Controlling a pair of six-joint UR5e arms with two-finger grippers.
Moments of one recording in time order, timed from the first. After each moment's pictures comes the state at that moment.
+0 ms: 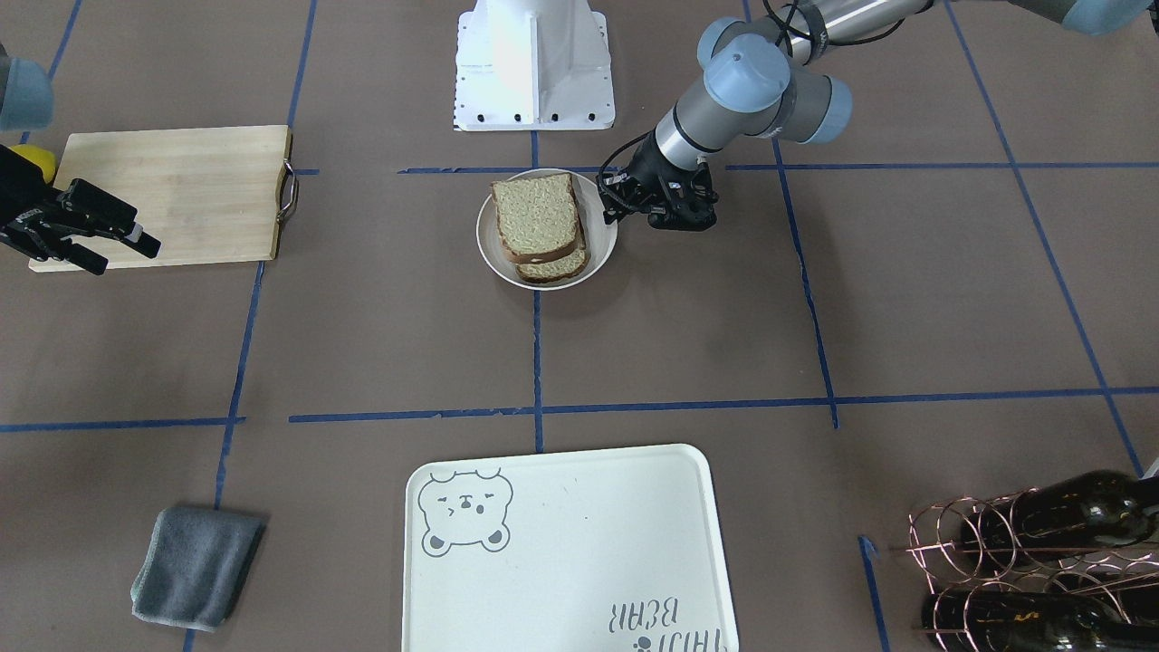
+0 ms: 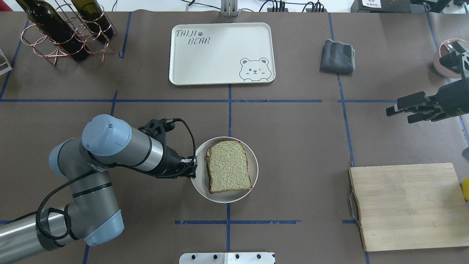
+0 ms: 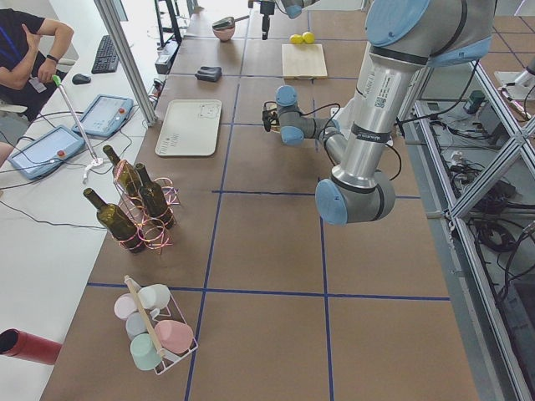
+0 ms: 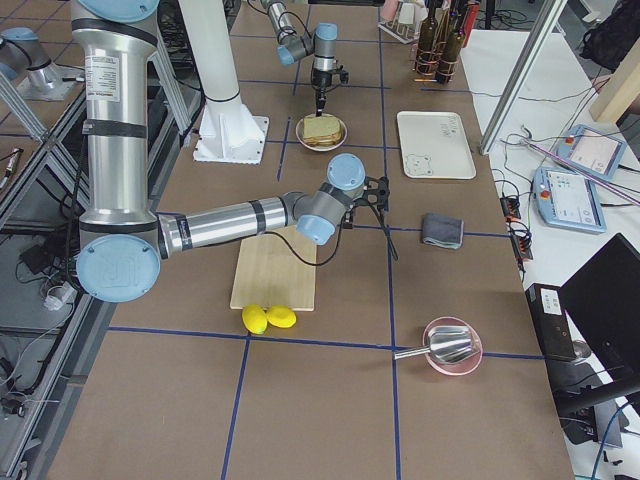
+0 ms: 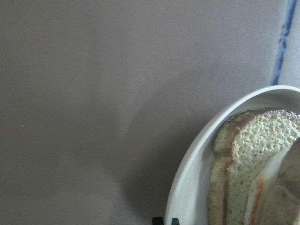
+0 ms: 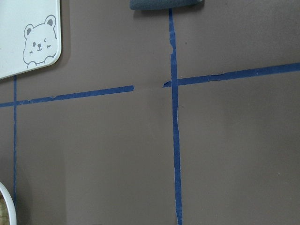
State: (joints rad) left arm -0.47 -1.99 -1.74 -2.18 -2.05 -1.59; right arm 1.09 -1.61 1.78 -0.76 2.47 1.11
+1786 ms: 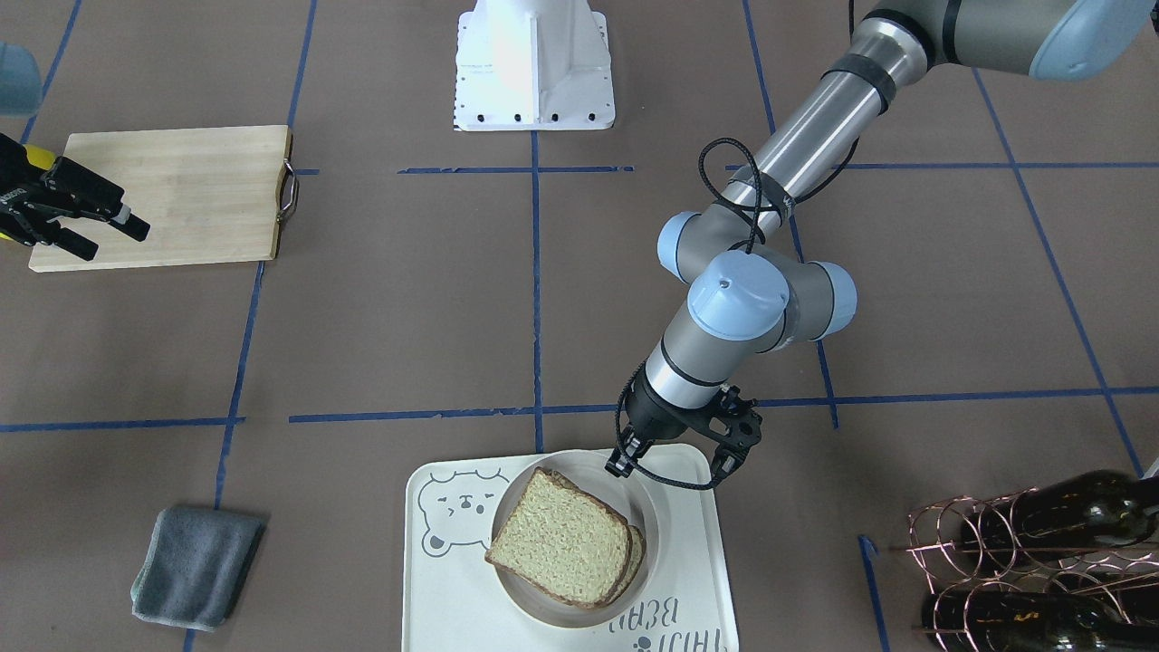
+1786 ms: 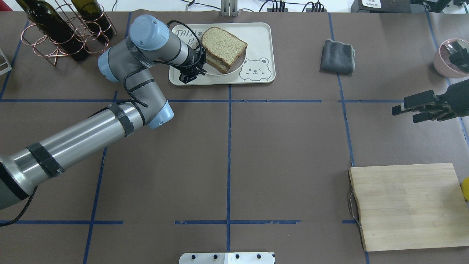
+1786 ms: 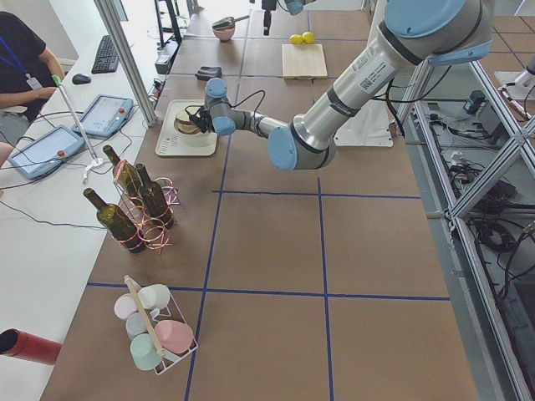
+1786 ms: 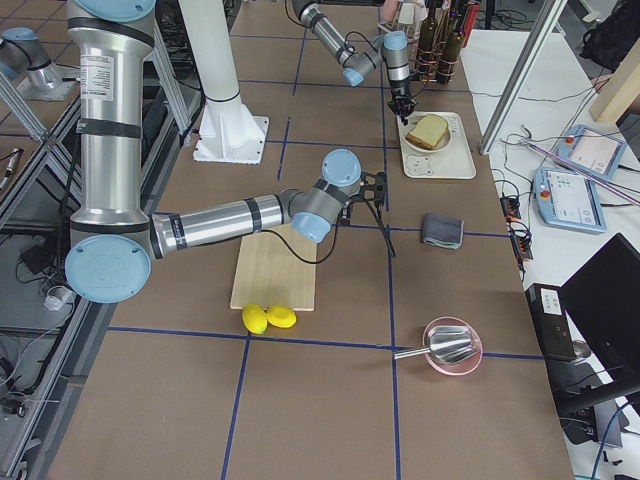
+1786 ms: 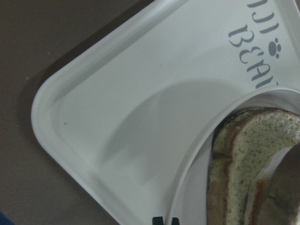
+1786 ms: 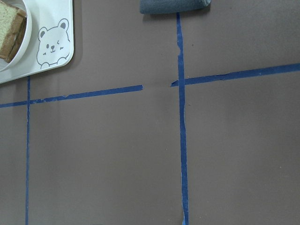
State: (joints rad) left arm -0.76 -2.51 -0.88 -2.41 -1.95 -2.12; right arm 1.11 -1.63 1.82 -0.75 2.49 1.11
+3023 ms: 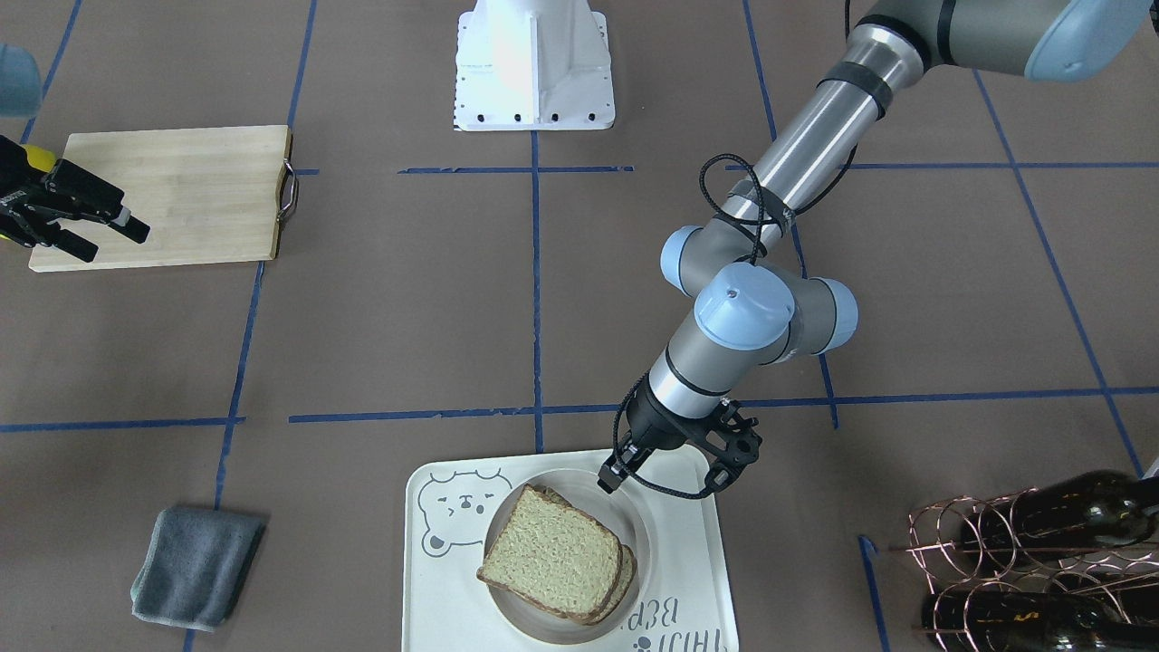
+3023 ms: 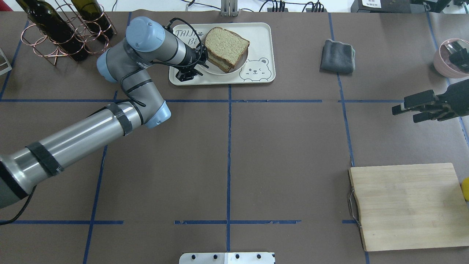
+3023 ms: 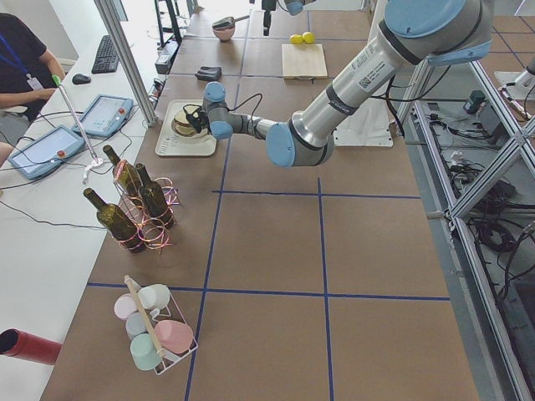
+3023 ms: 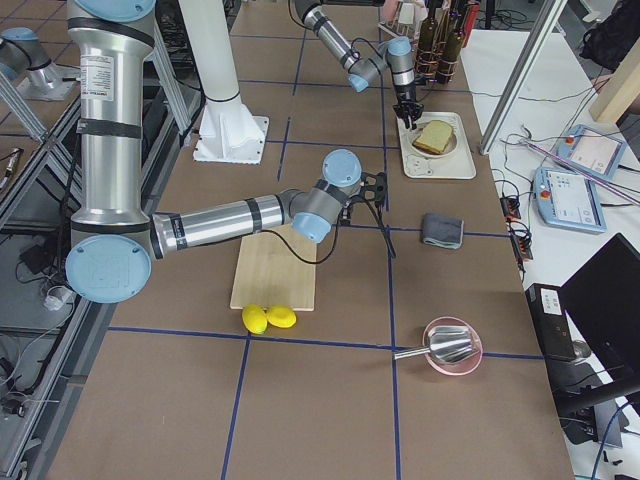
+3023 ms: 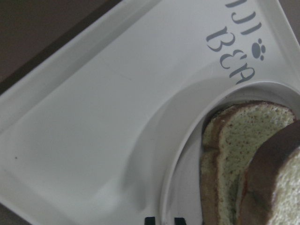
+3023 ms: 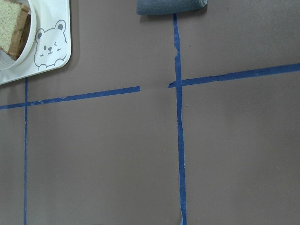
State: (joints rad) left arm -0.77 -2.47 -0.92 -2.49 -1.96 -1.97; right arm 1.12 -1.63 1.82 -0.76 2.49 1.11
